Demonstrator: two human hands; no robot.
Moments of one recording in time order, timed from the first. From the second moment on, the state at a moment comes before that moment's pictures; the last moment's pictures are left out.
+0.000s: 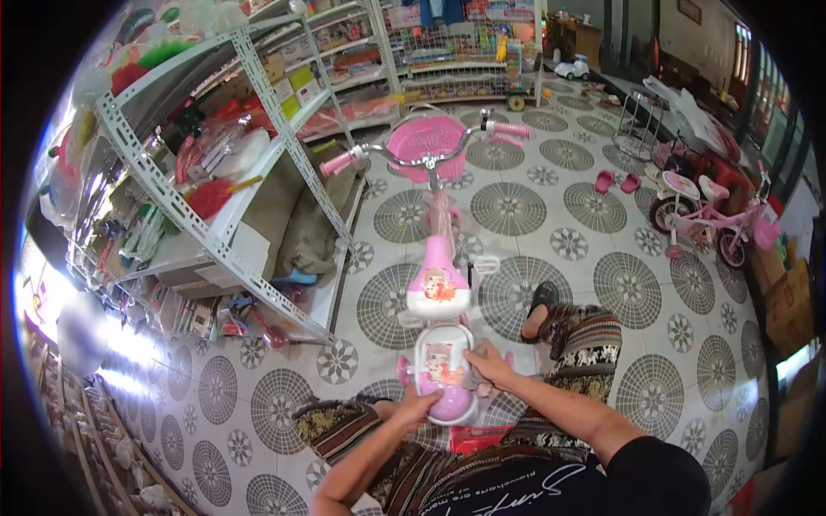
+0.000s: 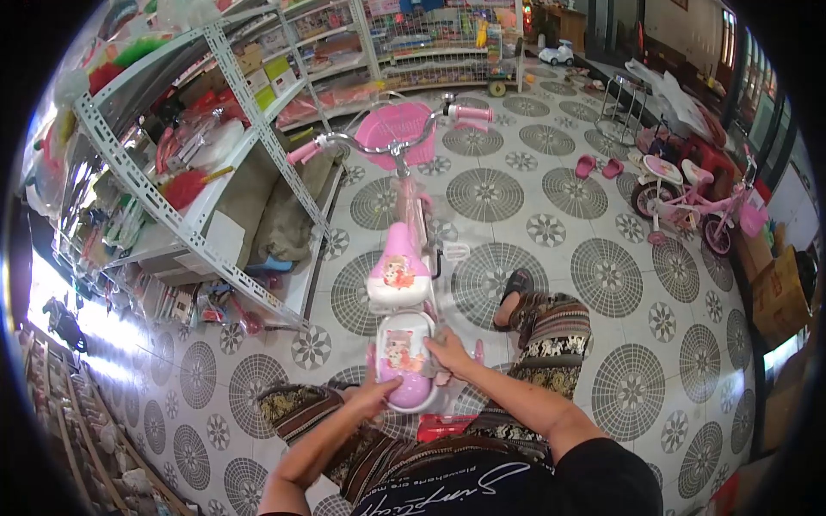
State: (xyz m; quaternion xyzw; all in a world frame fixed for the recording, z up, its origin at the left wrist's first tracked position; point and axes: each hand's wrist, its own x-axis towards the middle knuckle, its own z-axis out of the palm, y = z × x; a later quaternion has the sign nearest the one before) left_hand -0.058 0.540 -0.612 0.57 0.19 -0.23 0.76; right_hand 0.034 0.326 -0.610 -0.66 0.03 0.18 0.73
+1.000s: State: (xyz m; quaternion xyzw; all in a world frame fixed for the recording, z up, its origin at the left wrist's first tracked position) left_hand -0.026 0.298 -0.505 0.89 -0.36 0.11 0.26; right_hand 0.118 0.231 -0.389 -0.56 -0.11 -0.05 0.82
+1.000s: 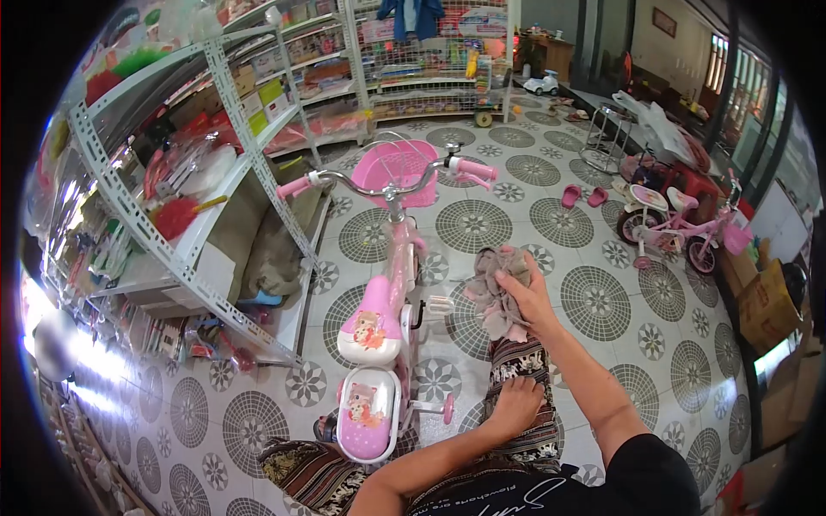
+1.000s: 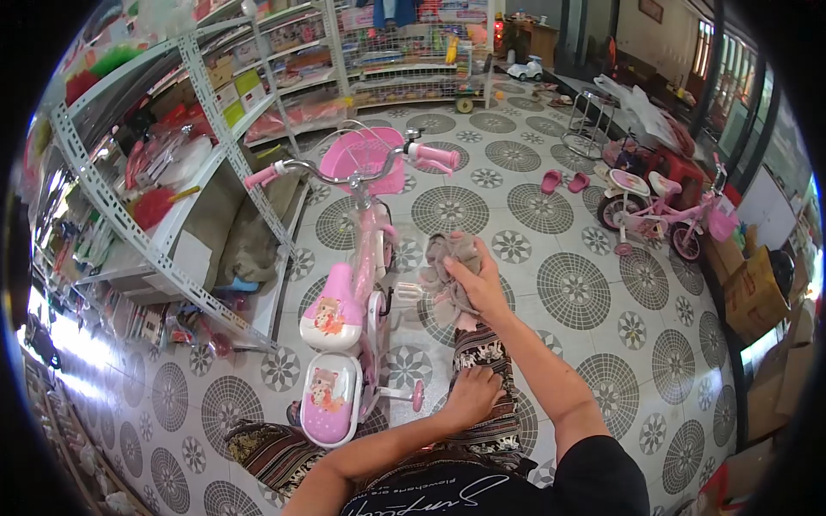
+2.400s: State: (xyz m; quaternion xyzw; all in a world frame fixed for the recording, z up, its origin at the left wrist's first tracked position) left_hand 0.105 0.637 -0.505 0.88 0.00 0.03 0.47; right_hand 0.266 0.474 -0.562 -0.66 0.00 -0.04 0.75
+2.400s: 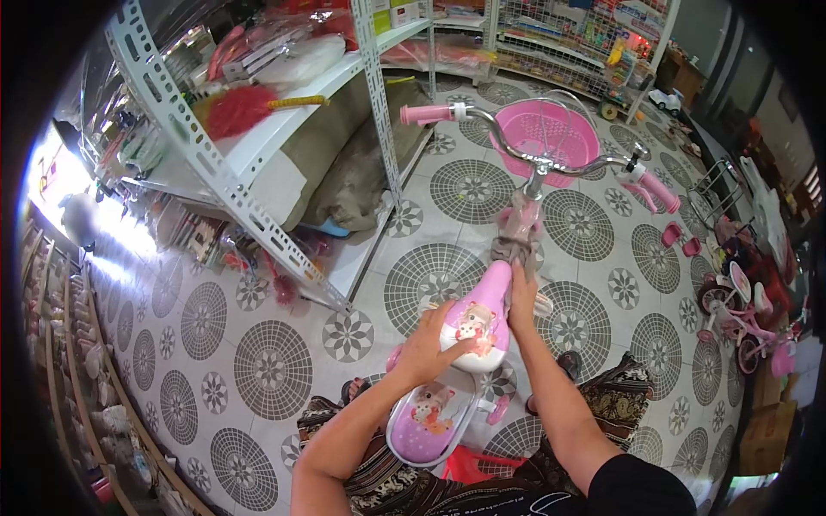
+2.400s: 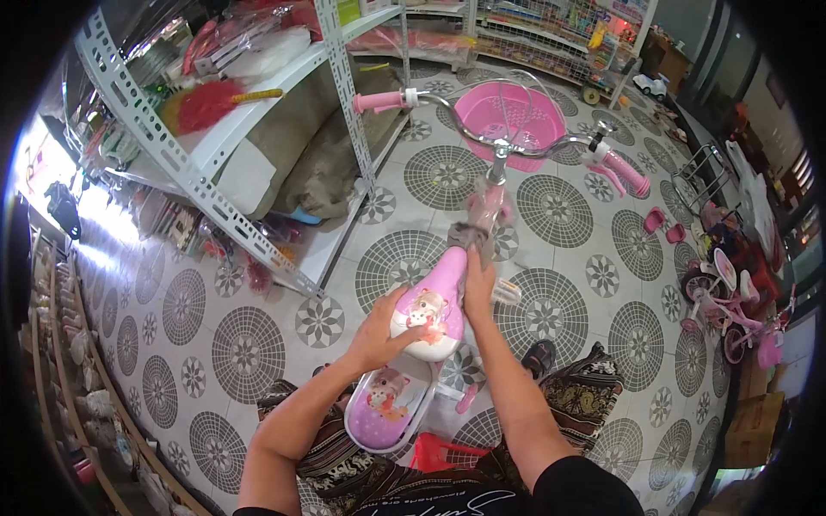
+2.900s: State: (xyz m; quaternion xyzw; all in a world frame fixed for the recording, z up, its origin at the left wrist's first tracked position) left_hand -0.067 0.604 -0.575 0.90 0.27 0.10 0.33; right_hand 0.248 0.352 -0.509 -0.69 -0.08 0.21 0.69
